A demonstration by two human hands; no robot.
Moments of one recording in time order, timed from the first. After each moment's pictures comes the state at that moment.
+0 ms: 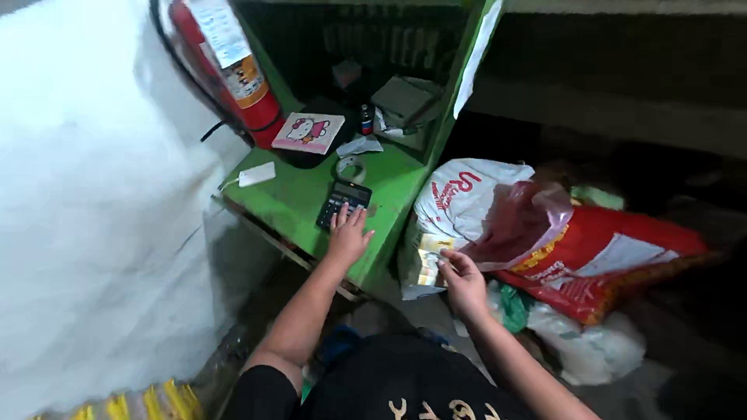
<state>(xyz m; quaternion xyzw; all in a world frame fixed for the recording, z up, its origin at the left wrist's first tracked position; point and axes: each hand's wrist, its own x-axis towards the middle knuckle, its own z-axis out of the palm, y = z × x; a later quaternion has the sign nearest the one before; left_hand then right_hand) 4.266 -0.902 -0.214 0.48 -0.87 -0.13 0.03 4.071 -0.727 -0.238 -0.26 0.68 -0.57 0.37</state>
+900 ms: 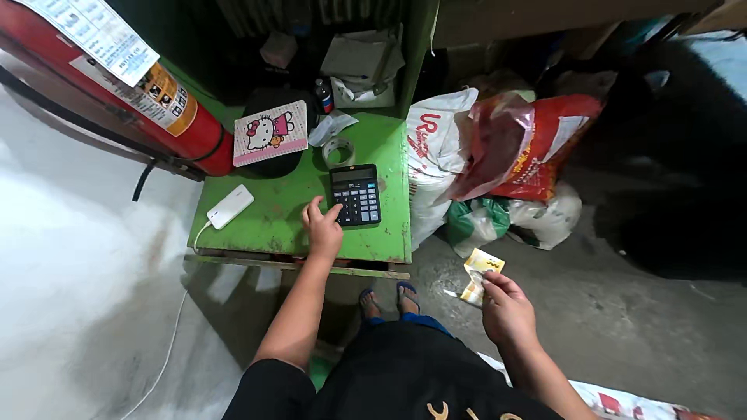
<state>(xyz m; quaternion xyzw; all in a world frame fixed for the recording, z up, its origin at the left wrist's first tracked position) 4.383 -0.996 -0.236 0.39 -0.88 -0.20 0.19 4.264 -0.674 -0.237 0.13 0.69 -0.68 0.21</state>
